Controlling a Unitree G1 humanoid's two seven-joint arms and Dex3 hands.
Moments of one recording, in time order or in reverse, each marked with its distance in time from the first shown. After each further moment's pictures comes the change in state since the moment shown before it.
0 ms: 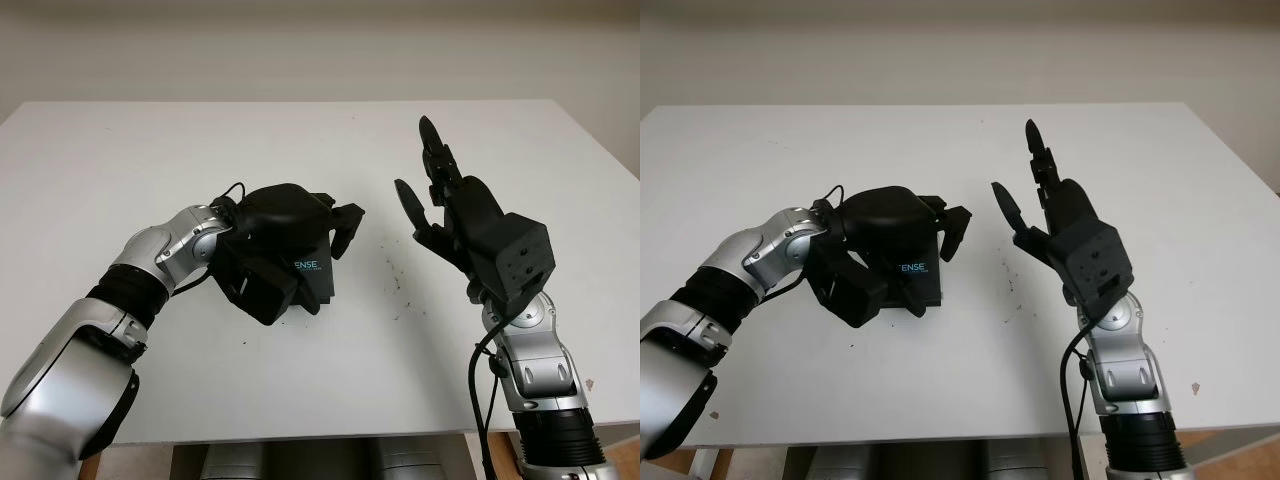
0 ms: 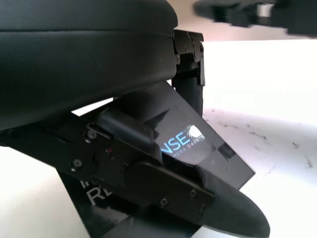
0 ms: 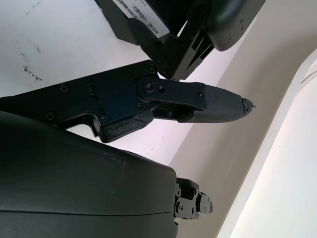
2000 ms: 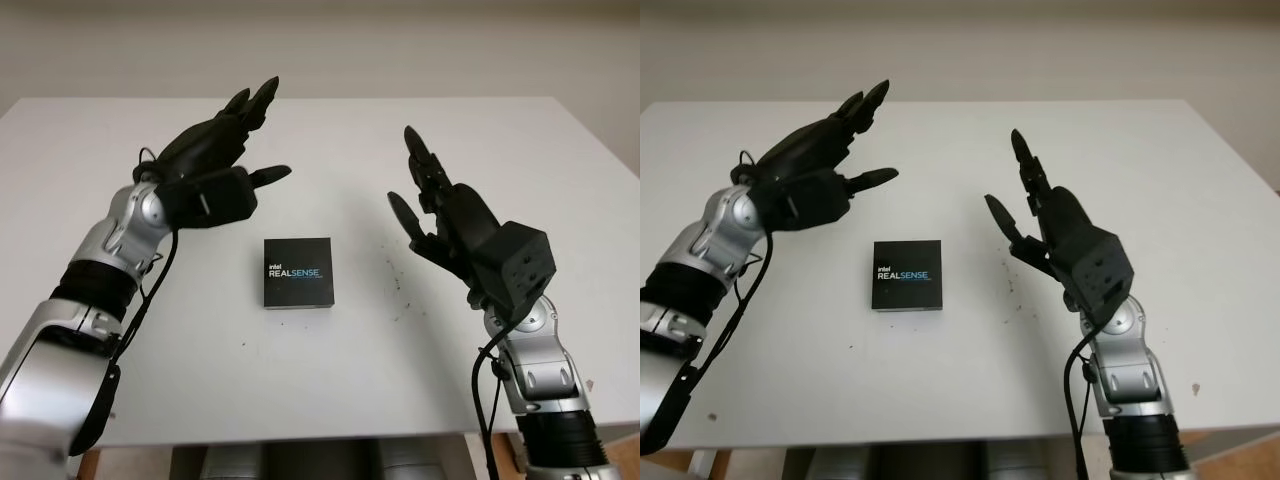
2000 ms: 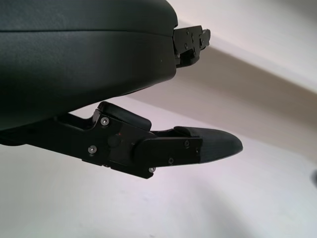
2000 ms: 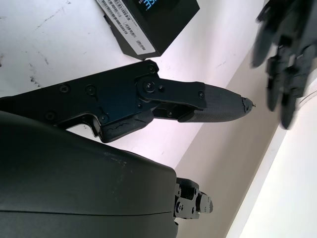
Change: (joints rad) left arm 0.169 0.076 0.332 -0.234 -0.475 0.407 -0.069; right arm 0.003 -0.013 -0.003 0.027 0.026 -0.043 0.082
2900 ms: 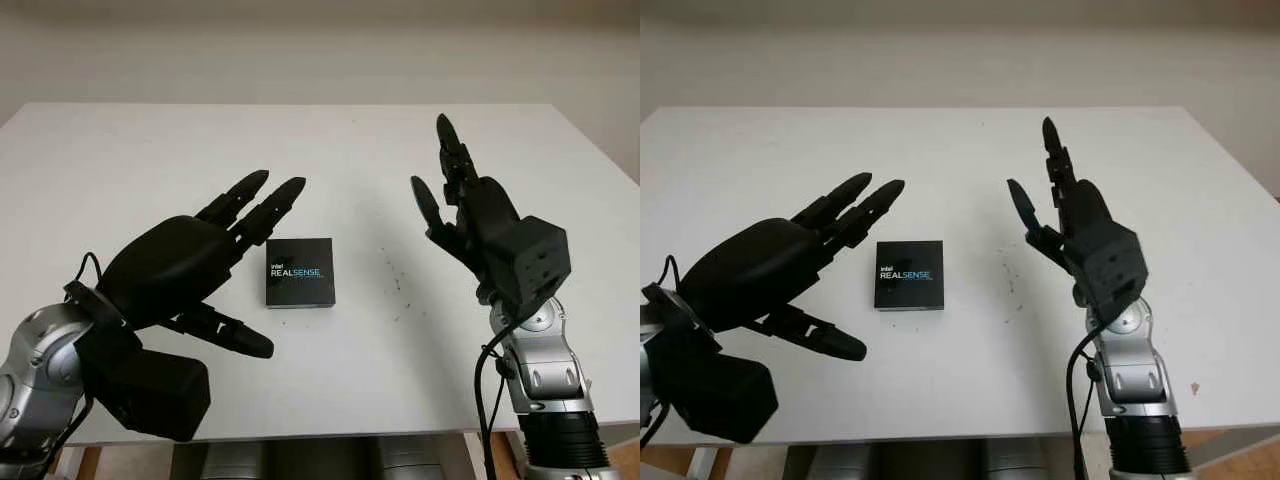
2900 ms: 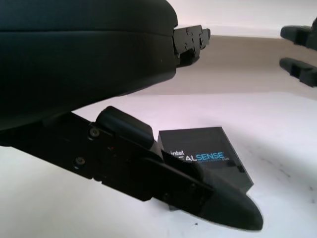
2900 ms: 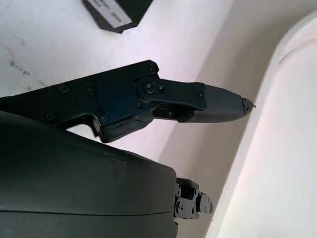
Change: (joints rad) left arm 0.704 0.160 0.176 -0.962 0.275 0.126 -0.148; right arm -0.004 0.037 -0.058 -0.011 0.062 0.007 -0.107
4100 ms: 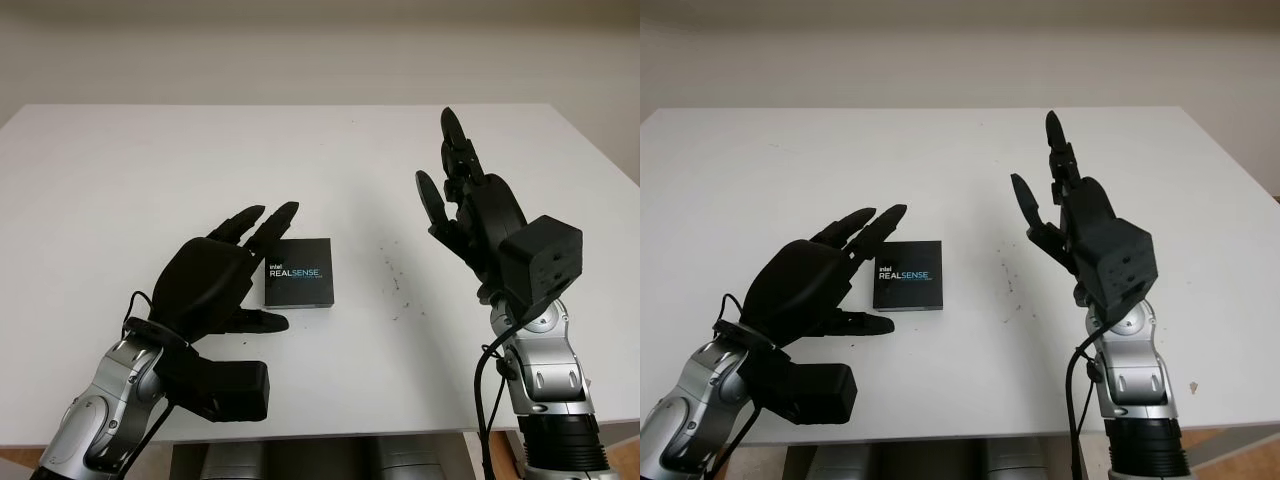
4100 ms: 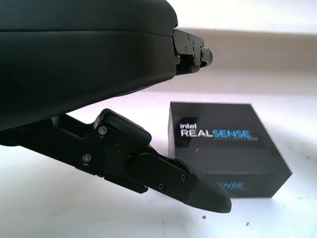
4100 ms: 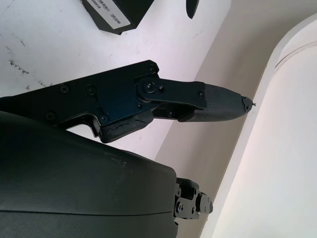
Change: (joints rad) left arm -0.001 -0.192 -0.141 0.174 0.289 0.105 0.214; right arm 0.011 -0.008 0.005 -0.020 -0.020 -0.007 0.007
